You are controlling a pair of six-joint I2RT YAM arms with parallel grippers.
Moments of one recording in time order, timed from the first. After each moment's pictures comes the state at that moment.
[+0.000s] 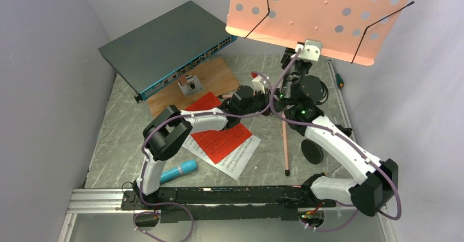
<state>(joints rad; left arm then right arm) -0.89 2.06 1.37 0.57 0.29 -0.78 0.61 1.22 1.08 0.74 0.80 -0.38</state>
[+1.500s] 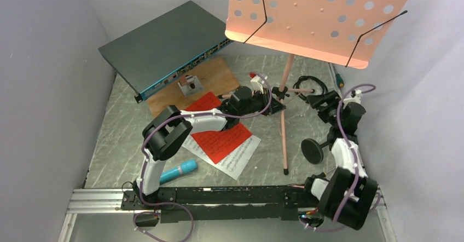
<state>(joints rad) -0.89 2.05 1.33 0.64 0.28 -0.79 -0.36 1.02 0.50 0.25 -0.45 0.69</state>
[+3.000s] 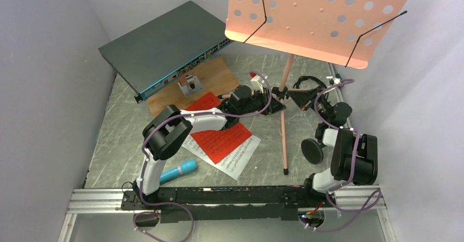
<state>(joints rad) -0.88 2.06 1.34 0.63 0.31 -0.79 -0.27 1.49 0.44 1.35 -1.00 0.84</state>
